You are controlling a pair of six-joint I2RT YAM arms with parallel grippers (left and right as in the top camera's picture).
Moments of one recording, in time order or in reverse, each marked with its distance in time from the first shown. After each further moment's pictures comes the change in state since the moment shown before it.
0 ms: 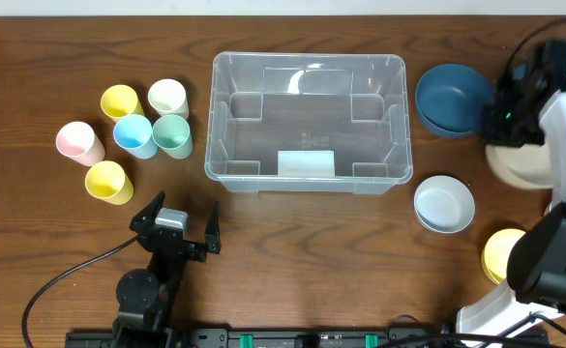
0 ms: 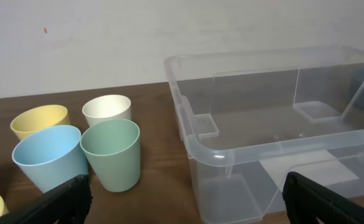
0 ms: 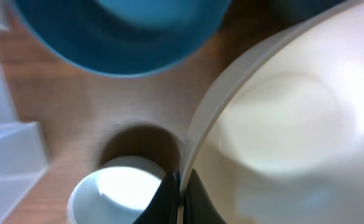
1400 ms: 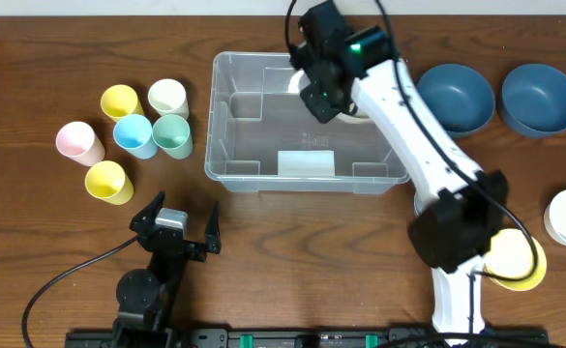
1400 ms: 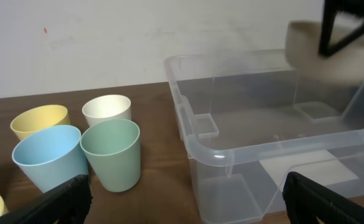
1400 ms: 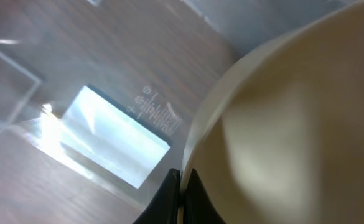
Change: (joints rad) left arm 0.000 0.000 0.000 0.000 0.000 0.000; right arm 0.748 0.328 0.457 -0.037 0.082 -0.057
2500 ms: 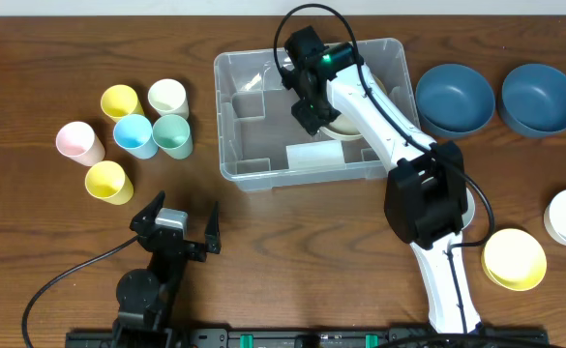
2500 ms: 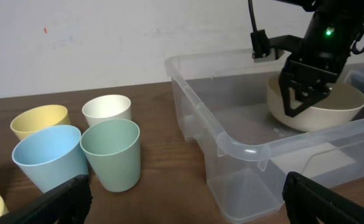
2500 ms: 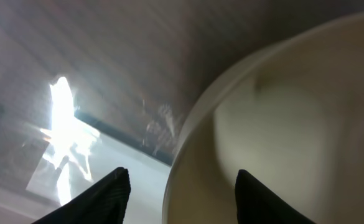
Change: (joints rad) left arm 0.000 0.000 0.000 0.000 0.000 0.000; right arm 0.000 0.193 0.008 0.068 0.006 -0.018
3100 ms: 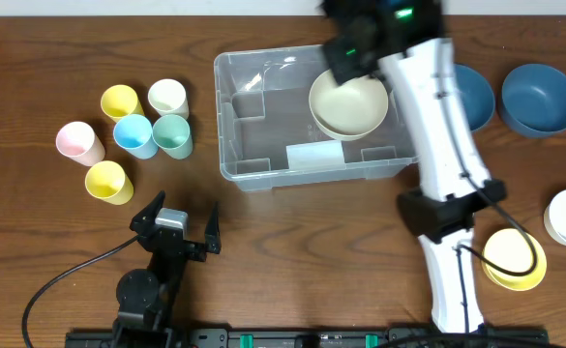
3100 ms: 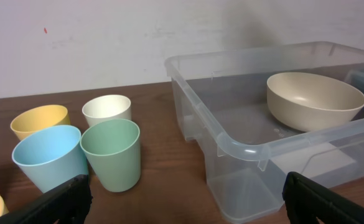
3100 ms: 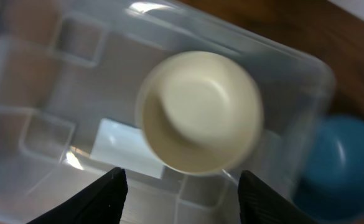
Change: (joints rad) left arm 0.000 0.000 0.000 0.000 0.000 0.000; right arm -0.117 -0.002 0.763 -0.502 -0.011 0.207
